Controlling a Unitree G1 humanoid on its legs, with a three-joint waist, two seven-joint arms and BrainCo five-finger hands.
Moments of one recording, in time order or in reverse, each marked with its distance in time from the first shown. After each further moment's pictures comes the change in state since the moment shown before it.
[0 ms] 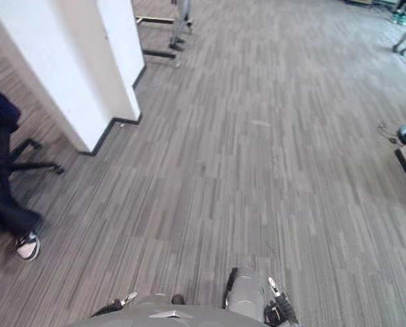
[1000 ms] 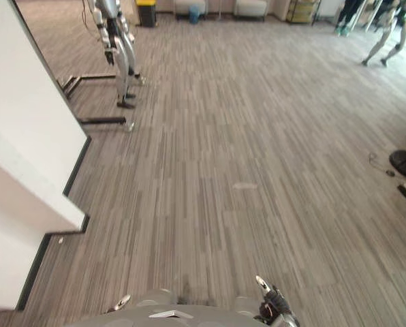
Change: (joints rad) left arm 0.044 -0.068 0.194 -0.058 0.019 0.012 -0.001; right arm -0.028 -0.031 0.013 0.038 -0.336 0.018 0.032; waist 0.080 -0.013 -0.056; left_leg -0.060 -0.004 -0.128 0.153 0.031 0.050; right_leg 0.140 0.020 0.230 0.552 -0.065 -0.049
